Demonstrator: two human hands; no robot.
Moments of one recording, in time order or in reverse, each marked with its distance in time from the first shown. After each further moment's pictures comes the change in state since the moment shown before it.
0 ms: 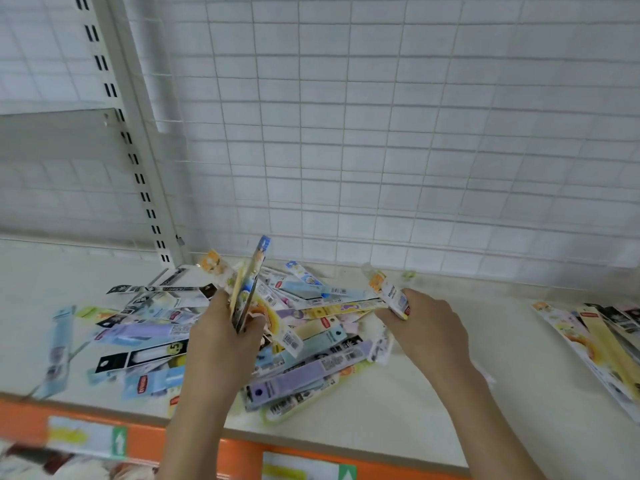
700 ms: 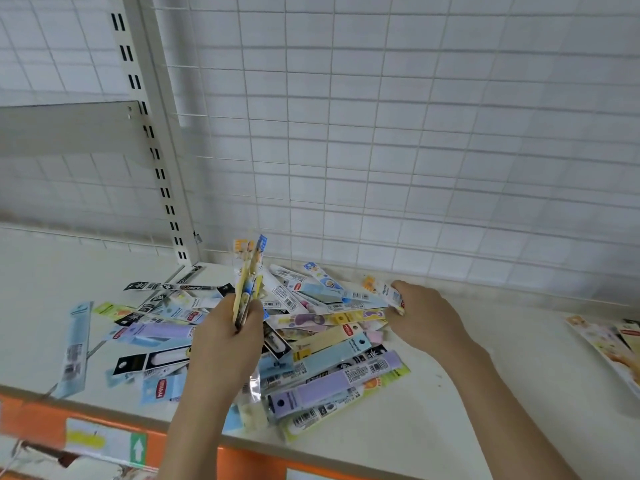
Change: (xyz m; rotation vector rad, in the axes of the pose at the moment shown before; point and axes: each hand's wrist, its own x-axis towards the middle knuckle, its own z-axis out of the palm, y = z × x) left_hand 0.023 -0.021 -0.008 -0.179 -0.030 -0.038; right_hand 0.043 -0.018 0.023 -0.132 -0.160 -0.185
